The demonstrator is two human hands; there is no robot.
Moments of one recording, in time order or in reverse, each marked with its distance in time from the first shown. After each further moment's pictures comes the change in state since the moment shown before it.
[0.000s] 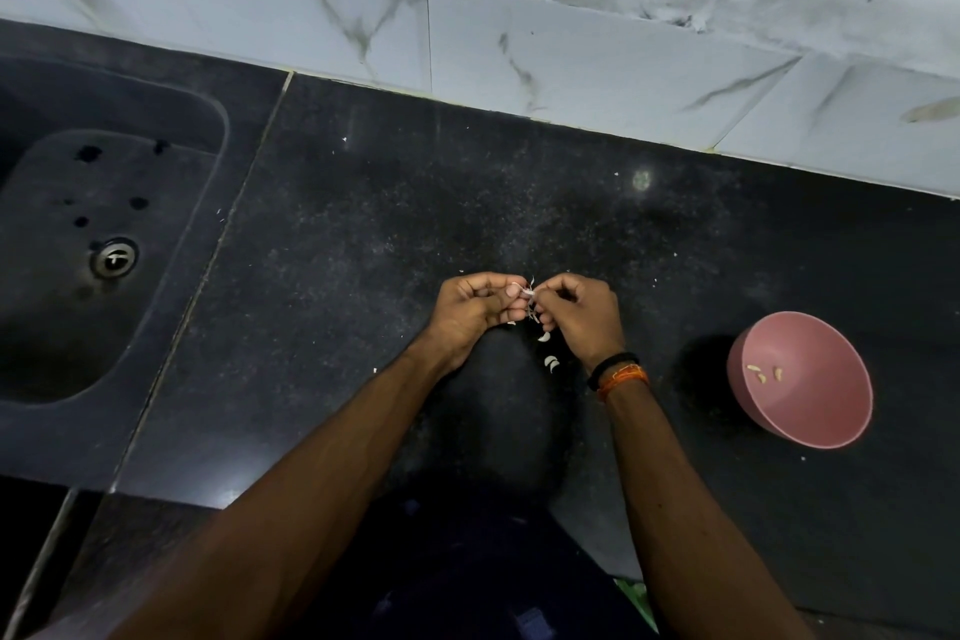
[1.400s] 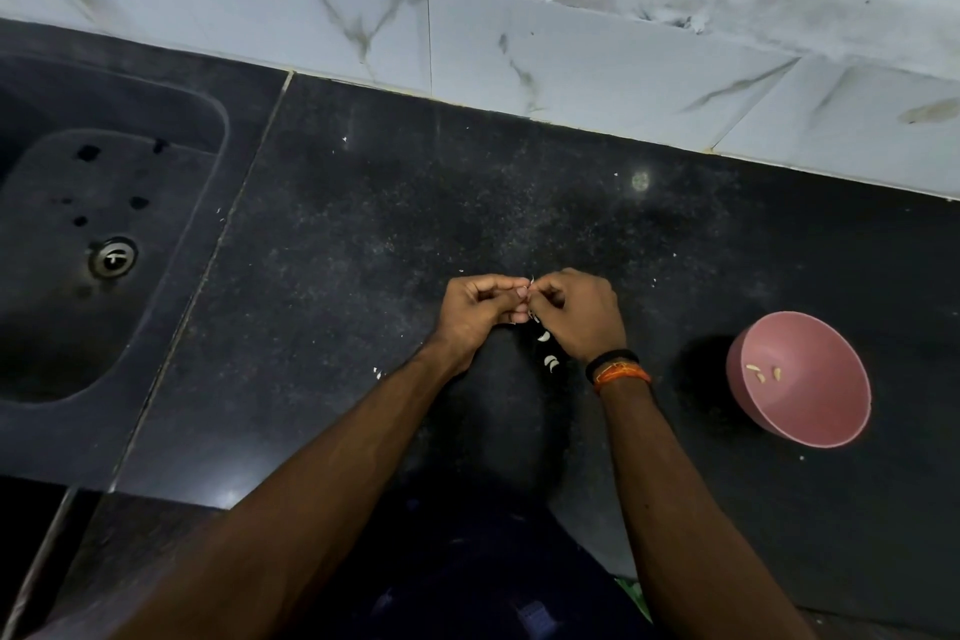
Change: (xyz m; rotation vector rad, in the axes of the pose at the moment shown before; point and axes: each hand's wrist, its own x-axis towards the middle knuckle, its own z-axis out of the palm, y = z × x) left_hand 0.001 -0.006 0.007 0.071 0.050 0.069; right_hand 0.003 -0.007 -0.004 -0.472 -0.004 -0.319
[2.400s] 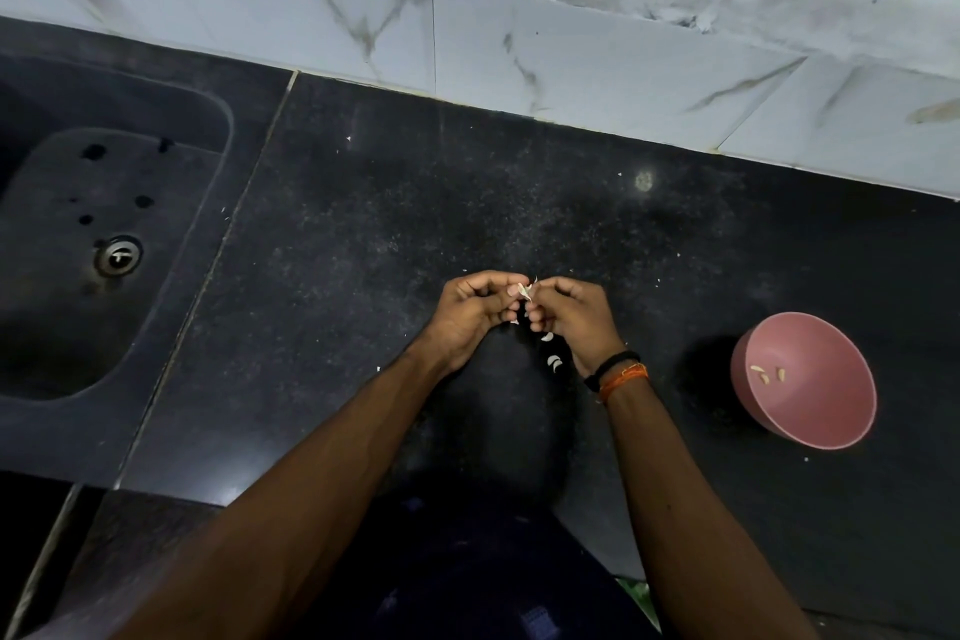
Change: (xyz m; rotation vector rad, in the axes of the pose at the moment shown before) left_hand 0.000 0.001 -0.013 -0.101 -0.095 -0.024; right_hand -0.006 -0.004 0.014 0.880 -0.105 0.433
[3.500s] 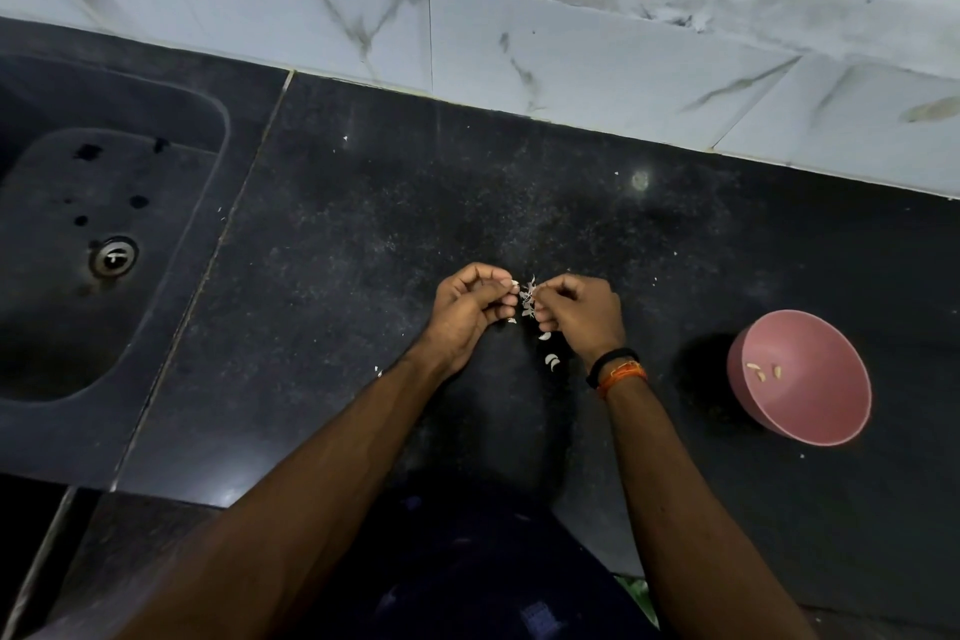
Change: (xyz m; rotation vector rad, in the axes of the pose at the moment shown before) left_hand -0.002 0.002 0.005 -0.070 0.108 0.019; right_hand -0.002 -0.006 -0.006 -0.336 0.182 -0.028
